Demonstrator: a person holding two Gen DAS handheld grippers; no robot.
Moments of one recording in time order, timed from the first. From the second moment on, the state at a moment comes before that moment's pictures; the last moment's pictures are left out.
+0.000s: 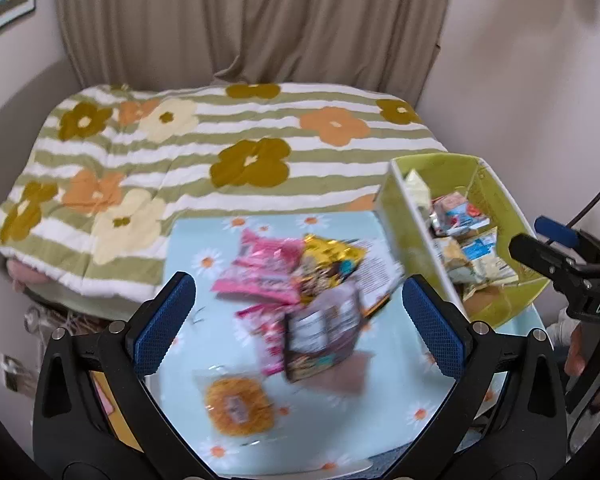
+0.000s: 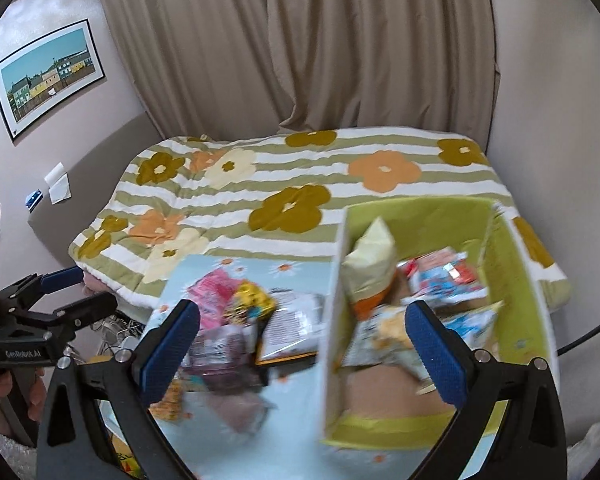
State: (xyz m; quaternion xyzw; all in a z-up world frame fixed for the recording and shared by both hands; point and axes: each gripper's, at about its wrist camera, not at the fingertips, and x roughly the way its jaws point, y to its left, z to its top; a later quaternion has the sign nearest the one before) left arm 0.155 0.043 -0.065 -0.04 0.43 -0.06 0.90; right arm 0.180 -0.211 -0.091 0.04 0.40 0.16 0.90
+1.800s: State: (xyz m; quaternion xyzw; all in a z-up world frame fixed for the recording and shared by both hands) left arm 0.119 0.087 -0.299 -0.06 0.61 0.01 0.79; right arm 0.203 -0.085 -0.261 0.04 0.48 0.24 0.84
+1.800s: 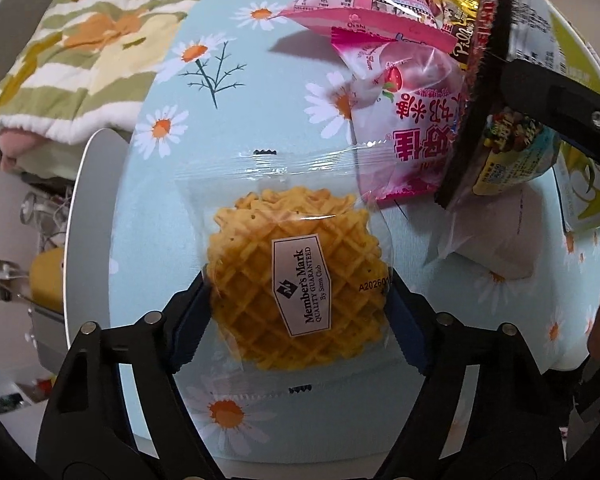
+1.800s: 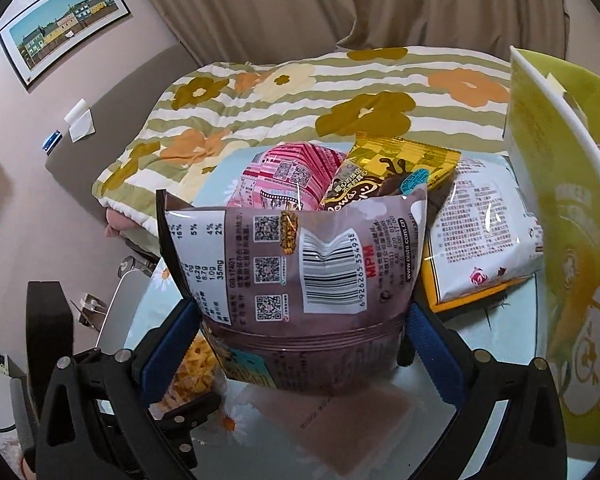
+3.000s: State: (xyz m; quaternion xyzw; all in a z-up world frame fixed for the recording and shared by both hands) left arm 0.114 0.107 -0.246 -0.08 0.57 -0.04 0.82; right arm 0.187 -0.084 -0.227 0.03 0.43 0.21 0.88
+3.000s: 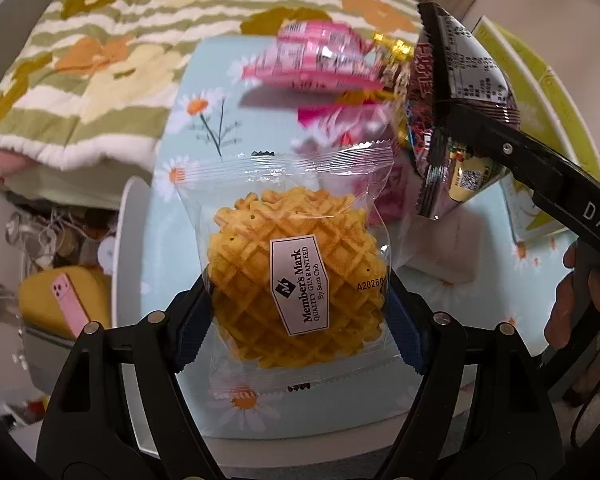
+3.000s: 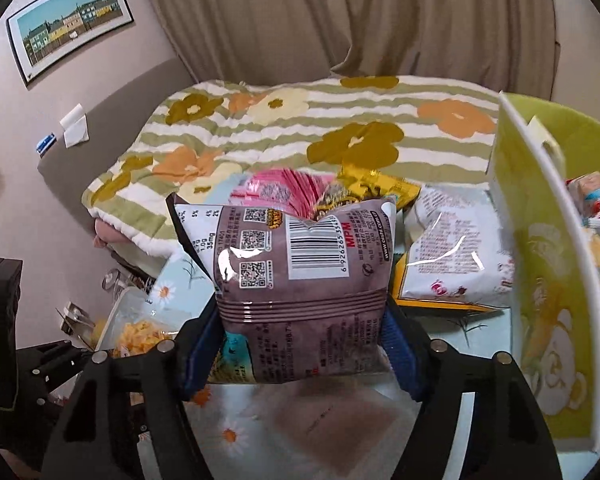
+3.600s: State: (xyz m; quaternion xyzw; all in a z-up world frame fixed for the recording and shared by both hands) left arm 0.147 0.044 -0.117 -0.04 0.44 -0.16 0.88; right arm 0.149 -0.183 -0.104 0.08 0.33 0.11 0.93
